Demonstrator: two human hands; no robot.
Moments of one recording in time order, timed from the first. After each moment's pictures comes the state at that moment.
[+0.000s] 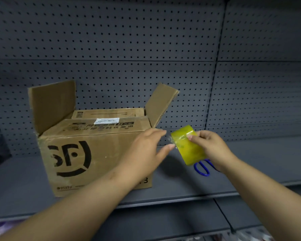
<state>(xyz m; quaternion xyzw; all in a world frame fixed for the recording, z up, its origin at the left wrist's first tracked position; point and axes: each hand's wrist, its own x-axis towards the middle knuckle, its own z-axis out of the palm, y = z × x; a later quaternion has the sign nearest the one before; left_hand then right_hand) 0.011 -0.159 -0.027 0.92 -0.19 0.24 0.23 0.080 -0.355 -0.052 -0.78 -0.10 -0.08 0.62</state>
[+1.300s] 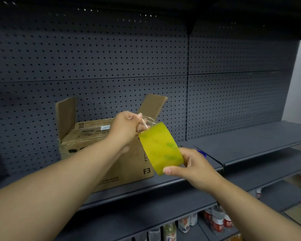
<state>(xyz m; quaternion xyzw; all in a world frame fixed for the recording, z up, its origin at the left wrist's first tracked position) -0.043 -0.108 0.028 0.77 -0.11 0.17 0.61 -0.093 -0.282 -0.048 -0.76 -0.29 -0.11 0.58</state>
